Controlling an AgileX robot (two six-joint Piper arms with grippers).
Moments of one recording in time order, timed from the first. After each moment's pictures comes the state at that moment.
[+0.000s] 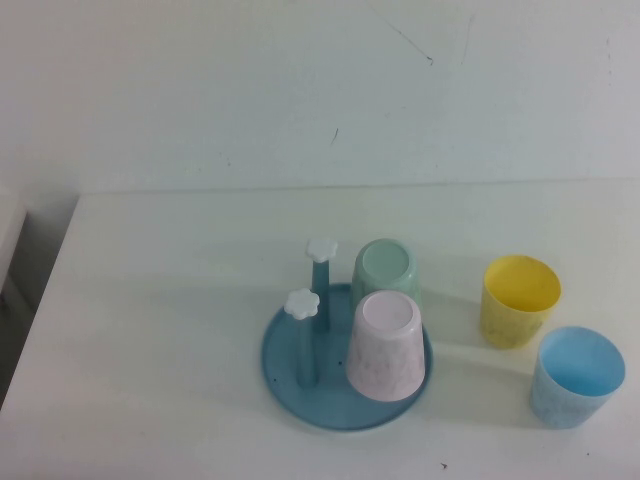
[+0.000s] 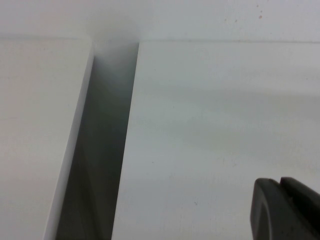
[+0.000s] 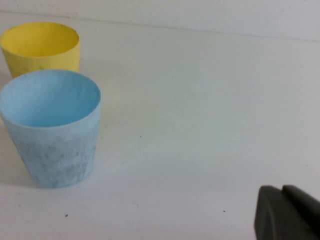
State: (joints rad) right arm -0.06 -0.01 0.02 0.00 0.44 -0.12; left arm 0.00 -0.01 0.02 -0.03 0.37 -0.08
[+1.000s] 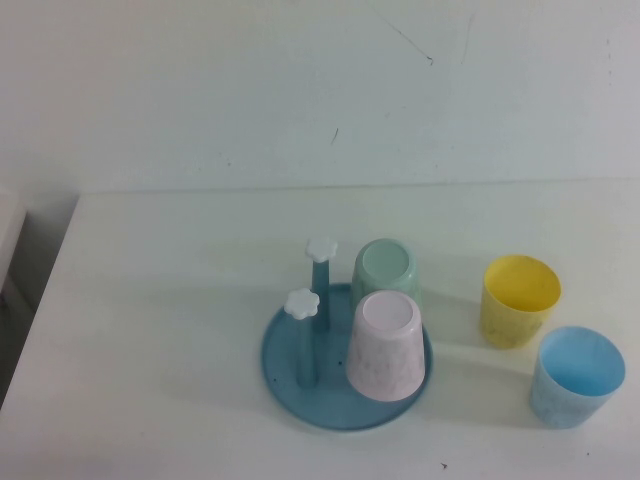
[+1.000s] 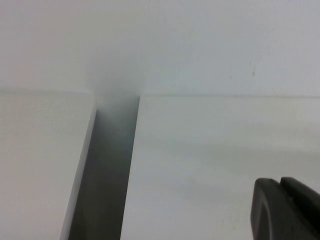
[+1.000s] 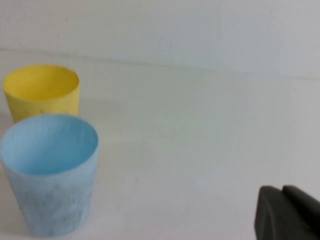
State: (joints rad) right arm -0.06 -0.01 0.03 0.00 0.34 -0.12; left arm 0.00 -0.01 0.03 -0.03 0.23 -0.09
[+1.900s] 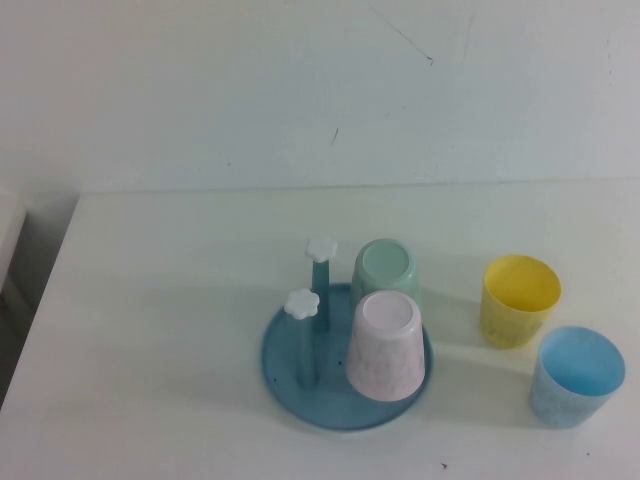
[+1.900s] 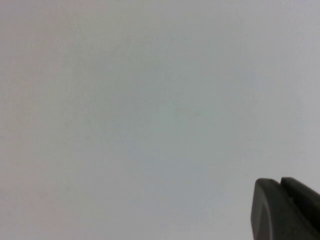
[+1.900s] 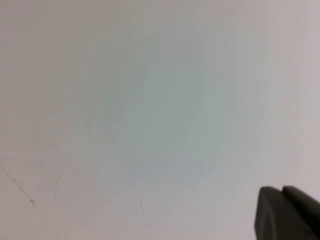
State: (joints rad) right arm -0.06 -0.01 0.03 0.00 -0.35 -0.12; left arm 0.00 -0.01 0.03 -0.03 -0.32 -0.08
